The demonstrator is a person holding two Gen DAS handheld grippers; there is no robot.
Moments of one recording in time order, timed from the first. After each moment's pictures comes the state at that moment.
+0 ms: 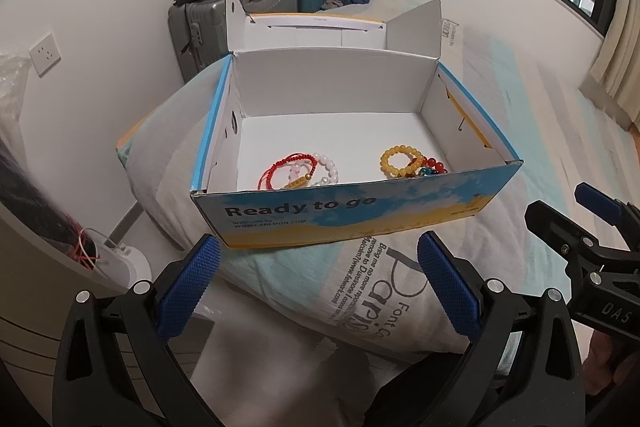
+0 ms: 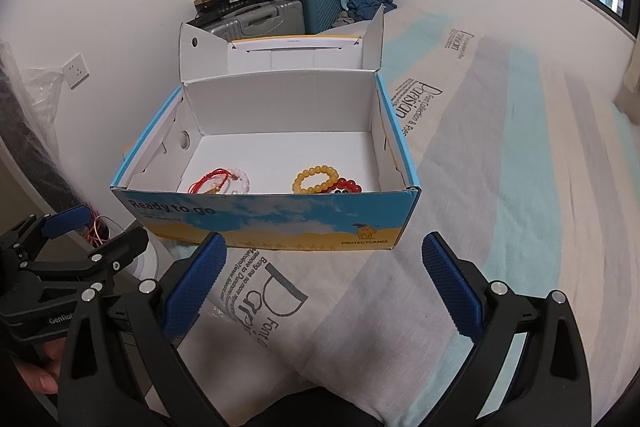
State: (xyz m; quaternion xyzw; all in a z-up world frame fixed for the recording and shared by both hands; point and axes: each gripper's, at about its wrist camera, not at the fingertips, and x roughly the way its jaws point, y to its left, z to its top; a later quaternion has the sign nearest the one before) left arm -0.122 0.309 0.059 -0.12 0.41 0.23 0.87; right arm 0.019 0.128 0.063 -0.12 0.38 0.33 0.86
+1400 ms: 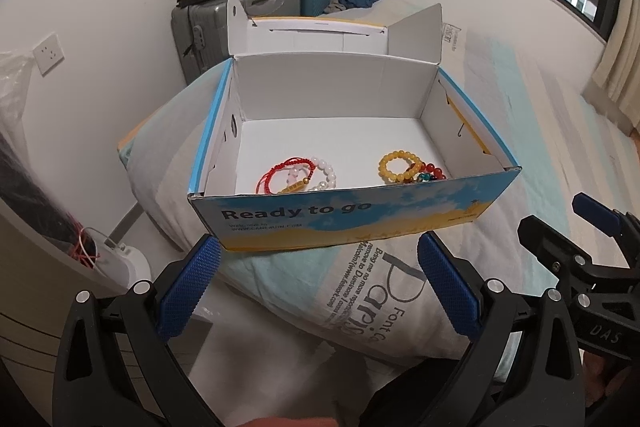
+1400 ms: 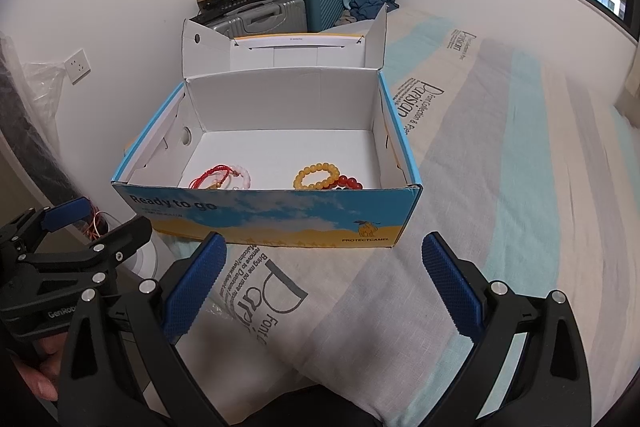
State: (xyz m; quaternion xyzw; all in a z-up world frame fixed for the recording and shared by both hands) left arm -0.117 0.310 0.061 -0.12 0.41 0.24 0.87; right arm 0.015 0.131 0.063 -0.12 0.39 0.33 0.85
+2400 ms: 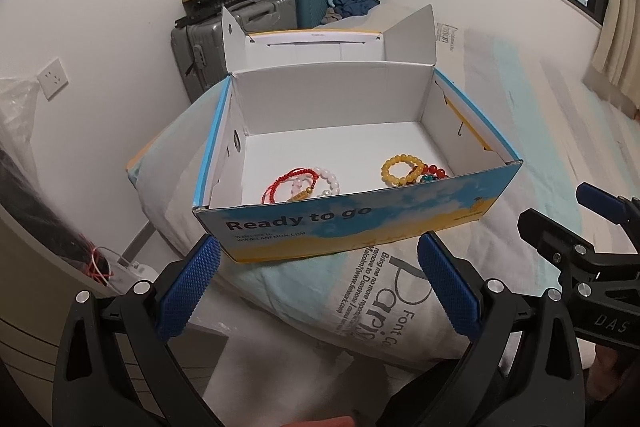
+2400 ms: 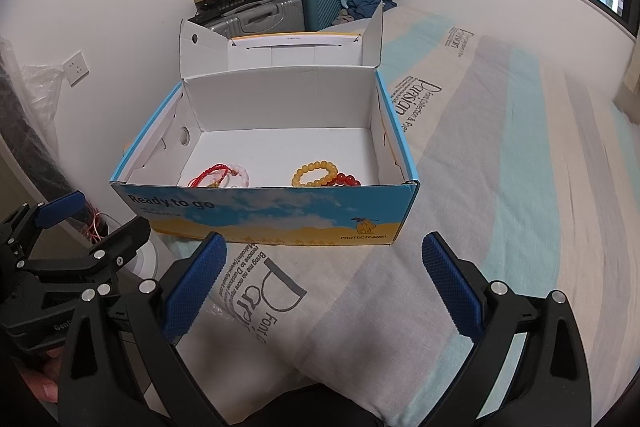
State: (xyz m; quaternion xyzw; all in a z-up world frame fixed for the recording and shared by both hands) left arm -0.117 0.299 0.062 -0.08 0.40 0.24 0.88; right arm 0.017 0.128 0.061 -0.12 0.39 0.32 0.85
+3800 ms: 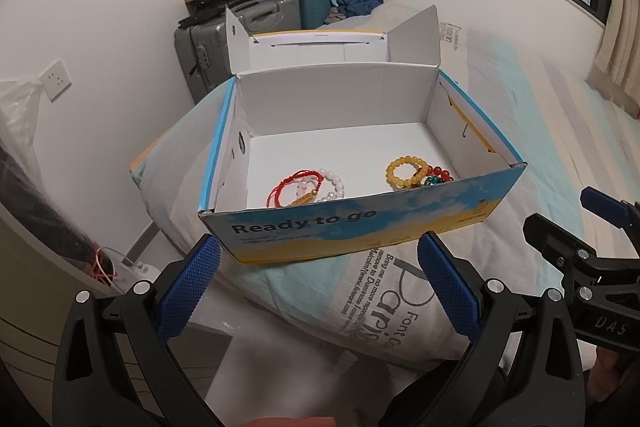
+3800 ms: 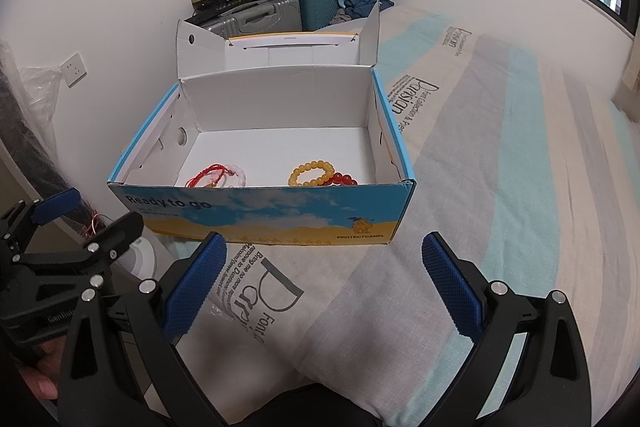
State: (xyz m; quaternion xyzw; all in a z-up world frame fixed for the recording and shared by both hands) left arm -0.116 0.301 0.065 -0.08 0.40 0.25 0.88; right arm 0.018 0.126 0.059 -0.12 0.39 0.32 0.86
